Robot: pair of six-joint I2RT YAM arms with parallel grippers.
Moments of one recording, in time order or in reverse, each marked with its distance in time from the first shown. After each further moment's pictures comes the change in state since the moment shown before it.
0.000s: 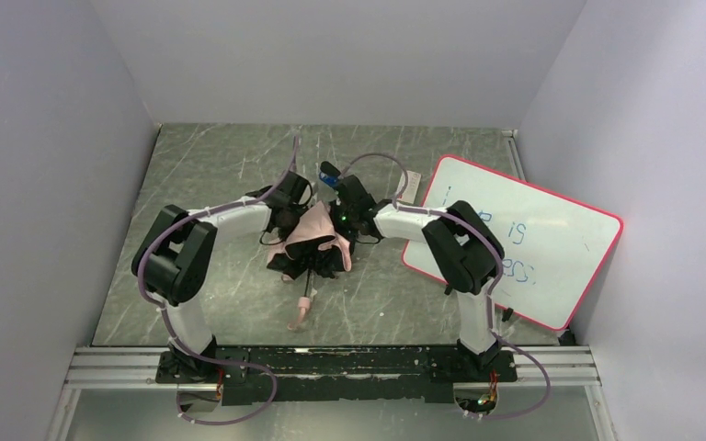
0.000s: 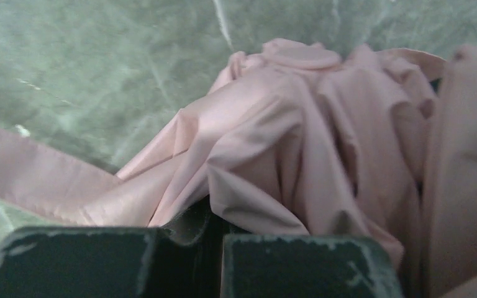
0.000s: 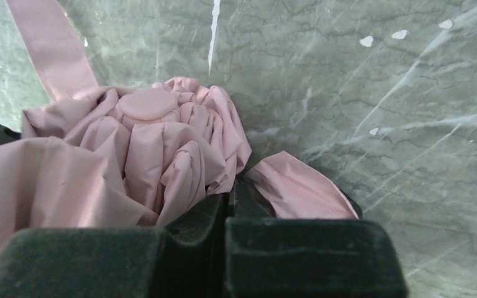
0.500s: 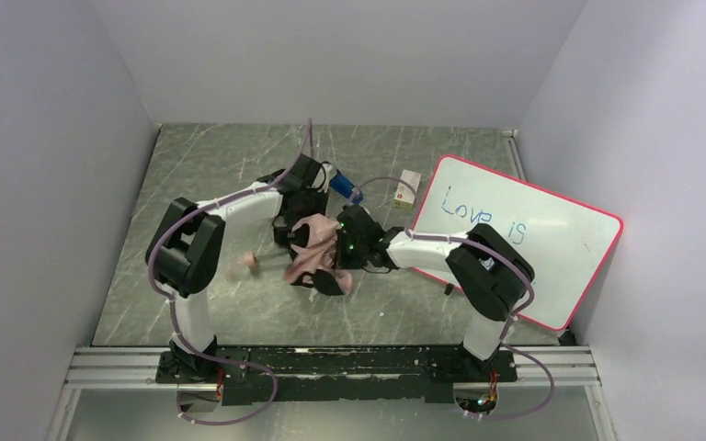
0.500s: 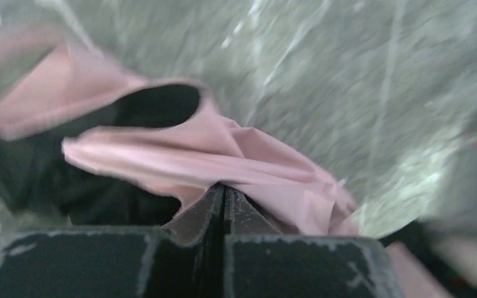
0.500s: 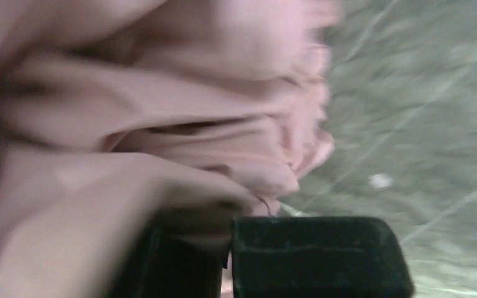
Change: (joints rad) left arm -0.041 0.063 0.169 -0.057 0.070 0.033; right arm 0.095 -0.236 -0.295 0.040 0.097 0.092
